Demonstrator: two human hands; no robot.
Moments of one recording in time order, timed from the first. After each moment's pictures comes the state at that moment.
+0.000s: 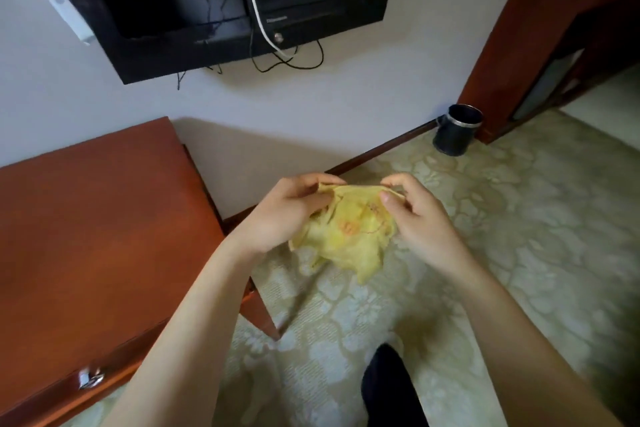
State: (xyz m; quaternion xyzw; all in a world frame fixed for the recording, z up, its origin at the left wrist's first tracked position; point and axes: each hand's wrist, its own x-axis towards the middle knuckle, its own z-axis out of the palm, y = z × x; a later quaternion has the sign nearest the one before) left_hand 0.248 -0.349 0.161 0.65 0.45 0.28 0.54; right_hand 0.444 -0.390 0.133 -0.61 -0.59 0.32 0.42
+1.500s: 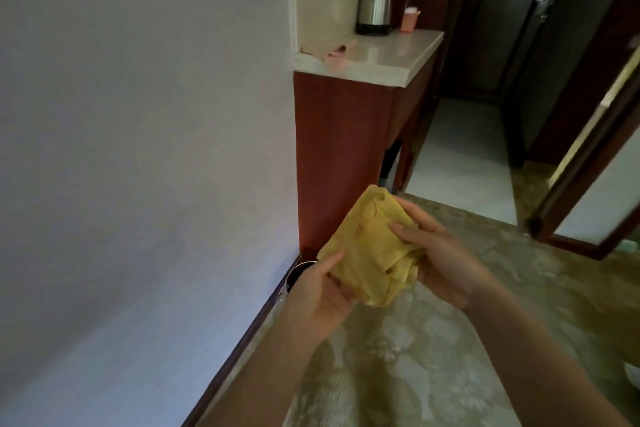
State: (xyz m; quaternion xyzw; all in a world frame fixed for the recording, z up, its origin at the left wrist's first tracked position) left_hand 1.151 0.361 0.127 0.21 0.25 0.18 0.93; right_hand 1.287 0.262 0.177 -0.52 -0.28 0.46 0.66
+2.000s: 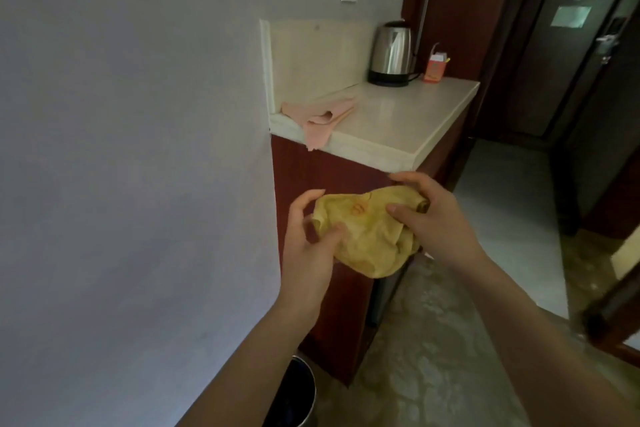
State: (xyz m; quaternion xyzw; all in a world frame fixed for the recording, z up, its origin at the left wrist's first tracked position) left_hand 1.430 0.530 0.213 0.53 0.27 0.47 0.65; right_hand 1.589 0.465 0.244 -0.68 -0.46 0.13 0.55
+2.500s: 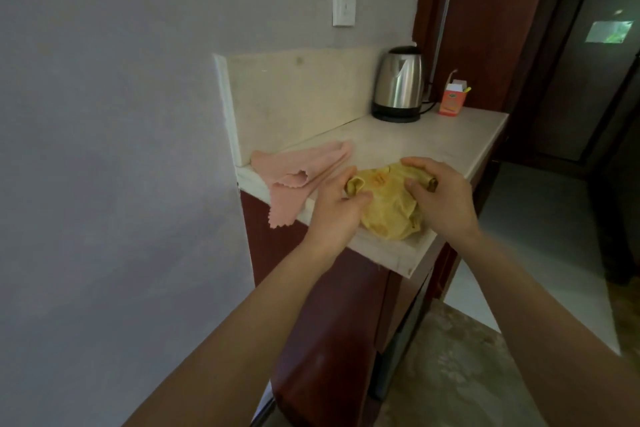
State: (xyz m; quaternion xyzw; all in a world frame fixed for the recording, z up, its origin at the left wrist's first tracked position) left_hand 1.638 0.699 0.277 0.67 0.27 0.39 0.57; right_hand 1.794 0.645 0.270 -0.70 -0.50 -0.03 0.51
